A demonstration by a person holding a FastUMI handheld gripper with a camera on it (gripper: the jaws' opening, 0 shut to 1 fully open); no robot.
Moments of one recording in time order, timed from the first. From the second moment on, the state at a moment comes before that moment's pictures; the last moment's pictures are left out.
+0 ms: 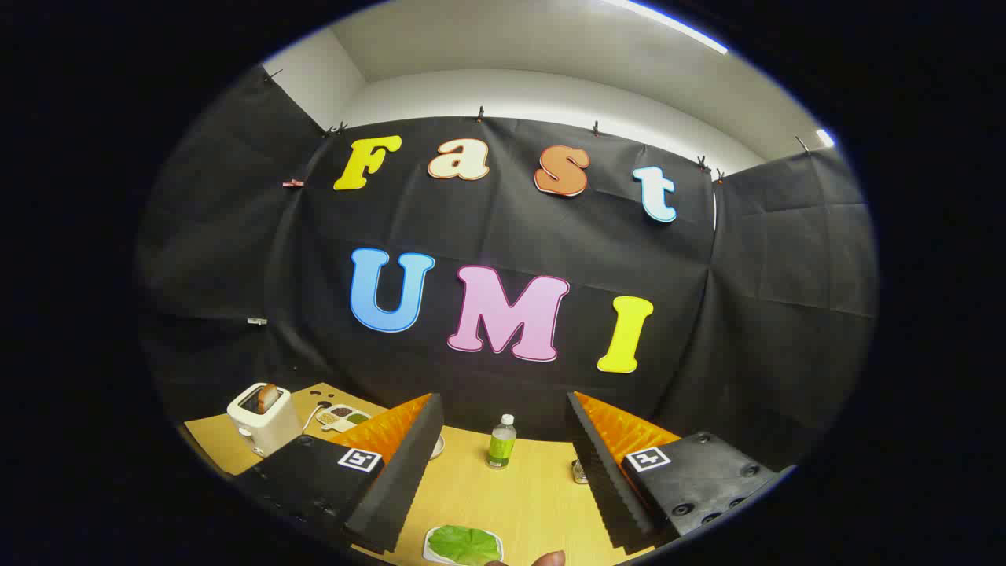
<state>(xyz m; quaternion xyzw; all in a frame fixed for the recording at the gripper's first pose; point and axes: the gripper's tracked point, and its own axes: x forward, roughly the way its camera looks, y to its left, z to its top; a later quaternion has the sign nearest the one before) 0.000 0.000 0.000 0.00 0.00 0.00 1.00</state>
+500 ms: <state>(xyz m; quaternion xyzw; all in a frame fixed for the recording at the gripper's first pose) -0.007 -0.004 -0.006 0.00 0.01 0.00 1.00</state>
